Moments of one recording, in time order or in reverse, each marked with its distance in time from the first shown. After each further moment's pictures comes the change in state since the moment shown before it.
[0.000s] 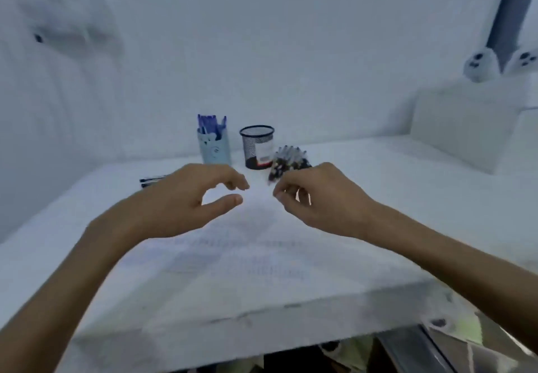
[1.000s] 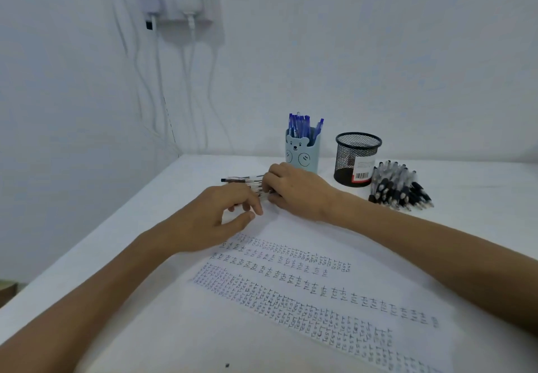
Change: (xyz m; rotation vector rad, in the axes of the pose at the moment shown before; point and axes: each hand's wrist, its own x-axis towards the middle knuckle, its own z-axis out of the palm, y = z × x) left_hand -0.043 -0.164 0.018 -0.095 0.180 -0.031; right_hand 0.204 -0.011 0.174 -0.179 -0.185 -0.423
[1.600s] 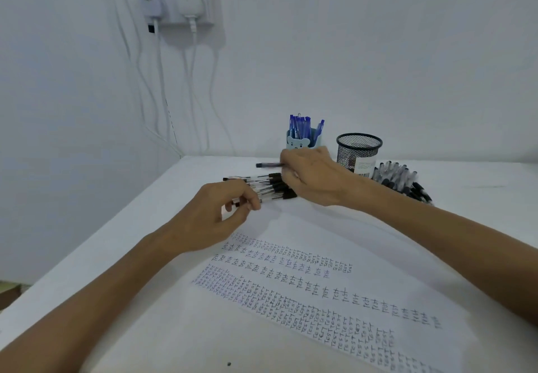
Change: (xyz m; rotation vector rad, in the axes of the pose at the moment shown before) left_hand 0.000 0.007 0.002 -0.056 0.143 -0.057; right_hand -0.005 0.012 -0.036 0.082 0.053 0.172
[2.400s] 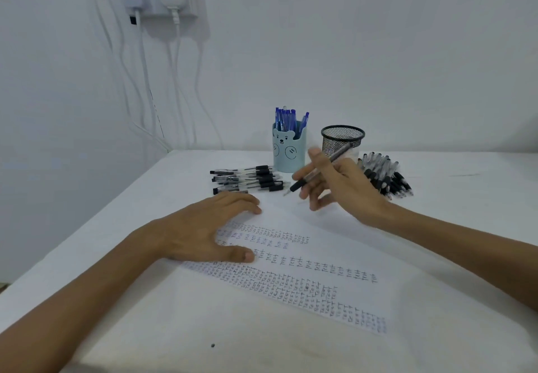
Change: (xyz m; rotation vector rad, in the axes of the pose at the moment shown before) left_hand -0.008 0.013 0.001 0.215 -0.562 -0.115; right_hand -0.081 -0.006 -0.027 1.101 0.135 0.431
